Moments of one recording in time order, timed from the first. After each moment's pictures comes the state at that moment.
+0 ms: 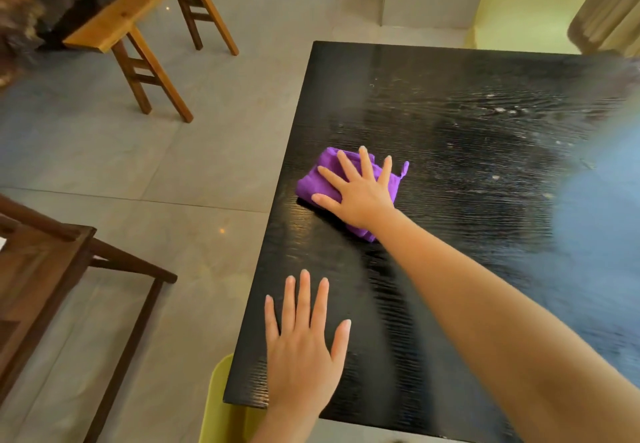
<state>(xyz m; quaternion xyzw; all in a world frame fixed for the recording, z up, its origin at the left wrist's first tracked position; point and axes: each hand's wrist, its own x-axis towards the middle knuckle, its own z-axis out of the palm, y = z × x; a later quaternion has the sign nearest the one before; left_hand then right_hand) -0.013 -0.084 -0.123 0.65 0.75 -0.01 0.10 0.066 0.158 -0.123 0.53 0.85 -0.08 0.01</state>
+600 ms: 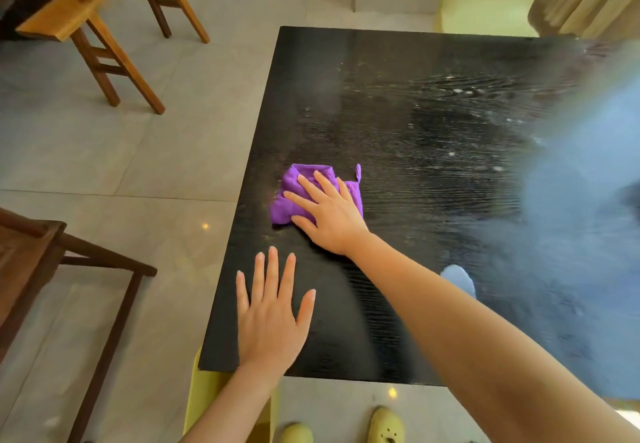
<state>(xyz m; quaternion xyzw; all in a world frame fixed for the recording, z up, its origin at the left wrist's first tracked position) -0.012 -0.084 -0.126 0.66 0.75 -0.02 0.06 0.096 0.087 -0.129 0.45 0.88 -0.13 -0.05</state>
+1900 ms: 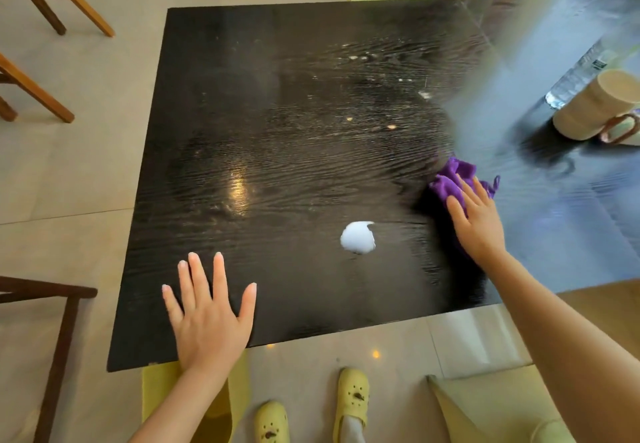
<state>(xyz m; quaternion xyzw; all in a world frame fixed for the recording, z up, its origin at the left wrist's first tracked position) 0.034 -0.110 -0.123 0.65 0.76 -0.04 0.06 0.437 -0.010 -0.124 0.74 0.62 -0.13 -0.20</state>
